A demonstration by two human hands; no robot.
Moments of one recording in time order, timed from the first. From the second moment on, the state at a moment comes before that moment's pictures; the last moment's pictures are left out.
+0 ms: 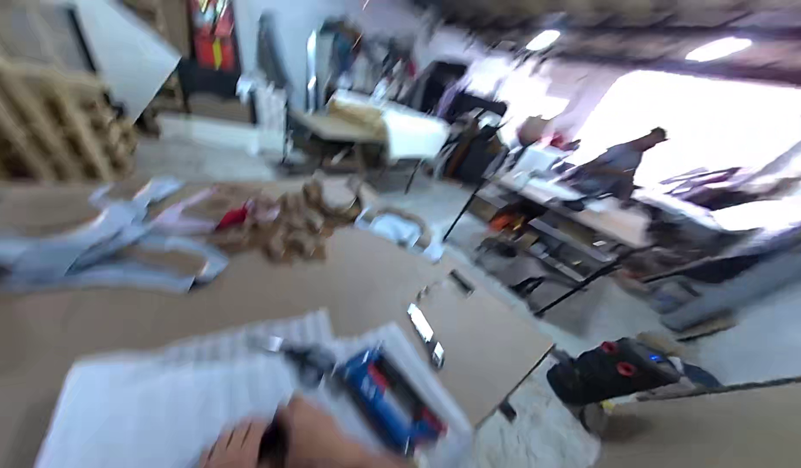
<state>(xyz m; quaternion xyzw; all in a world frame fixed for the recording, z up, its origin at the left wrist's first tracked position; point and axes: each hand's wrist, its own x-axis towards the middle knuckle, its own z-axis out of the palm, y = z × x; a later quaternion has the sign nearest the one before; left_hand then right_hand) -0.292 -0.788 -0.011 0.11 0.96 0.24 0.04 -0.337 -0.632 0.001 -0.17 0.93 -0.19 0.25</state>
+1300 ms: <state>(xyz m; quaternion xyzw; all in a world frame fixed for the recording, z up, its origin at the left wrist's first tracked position) -0.281 -0.782 -0.087 0.12 0.94 0.30 -0.11 -0.287 -0.508 -0.034 0.11 0.98 -0.14 0.00</state>
